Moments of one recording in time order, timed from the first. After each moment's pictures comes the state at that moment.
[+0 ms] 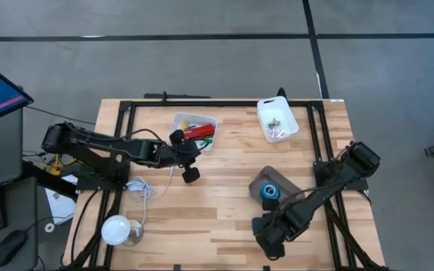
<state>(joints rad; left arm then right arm) -0.09 1.36 0.93 -0.38 -0.49 -0.22 0.72 1.78 1.27 -0.82 0.10 0.68</state>
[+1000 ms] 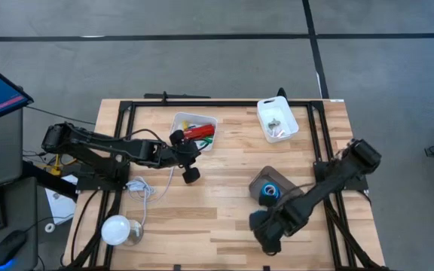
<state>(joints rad) -0.09 1.36 0.92 -0.36 -0.49 -0.23 0.67 1.79 1.27 -0.78 0.16 0.63</state>
